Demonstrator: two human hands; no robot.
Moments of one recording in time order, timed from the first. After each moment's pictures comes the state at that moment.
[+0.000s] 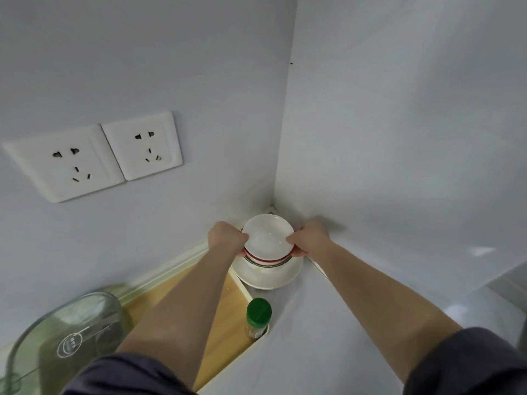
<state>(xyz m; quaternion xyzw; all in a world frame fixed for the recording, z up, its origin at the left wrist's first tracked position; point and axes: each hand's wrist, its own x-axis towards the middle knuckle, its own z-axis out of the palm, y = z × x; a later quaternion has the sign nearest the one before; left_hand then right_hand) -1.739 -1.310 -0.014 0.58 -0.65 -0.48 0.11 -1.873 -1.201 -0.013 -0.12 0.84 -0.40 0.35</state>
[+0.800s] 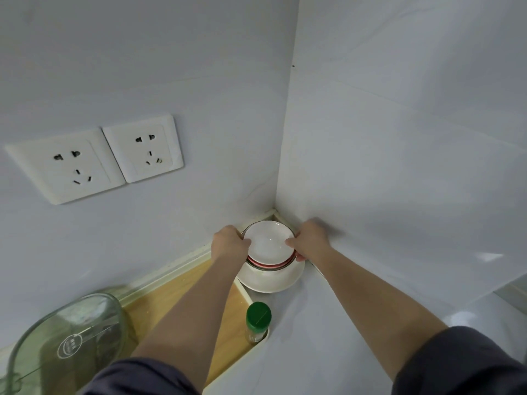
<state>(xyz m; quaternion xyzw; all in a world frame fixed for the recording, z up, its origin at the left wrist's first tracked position) -1.741 -1.308 -0.033 0.55 -0.73 -0.40 0.12 -1.883 -1.205 -0.024 -0.27 0.89 -0.25 0.26</state>
